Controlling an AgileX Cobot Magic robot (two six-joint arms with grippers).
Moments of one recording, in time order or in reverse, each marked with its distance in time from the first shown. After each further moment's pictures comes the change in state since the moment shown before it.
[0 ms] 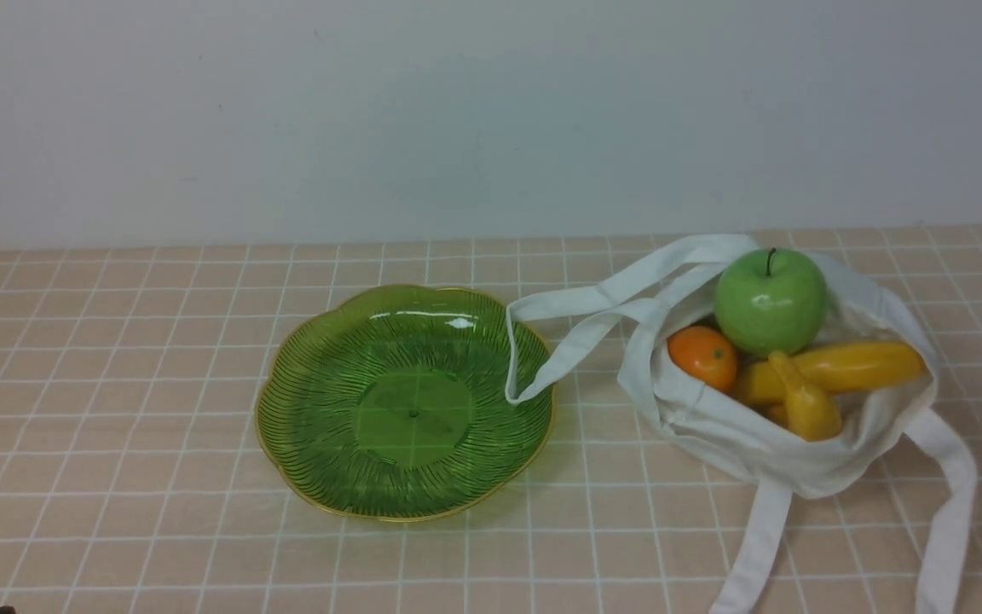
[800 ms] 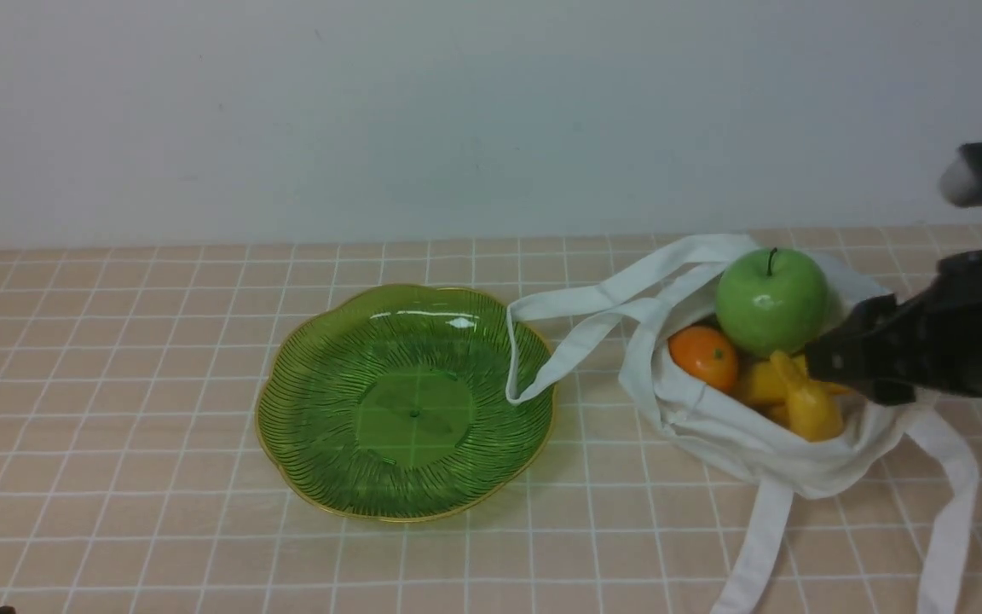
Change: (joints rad) right arm 0.154 1.105 -0.549 -0.061 0.423 -0.330; left arm 0.000 0.000 0.000 0.000 0.000 0.000
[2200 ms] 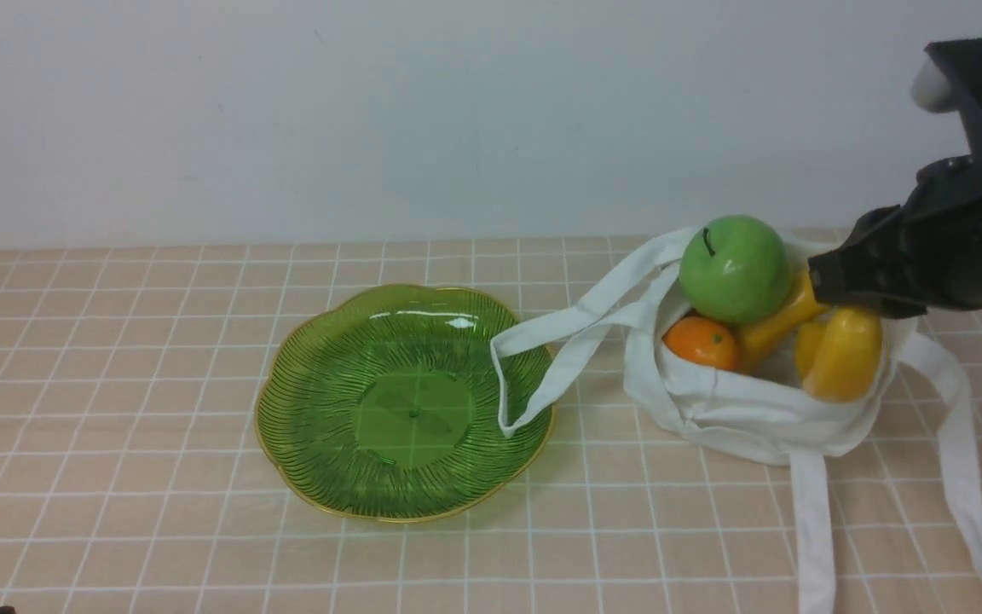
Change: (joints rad) right arm 0.055 0.012 -0.218 -0.139 0.169 0.202; left arm 0.000 0.000 0.000 0.000 0.000 0.000
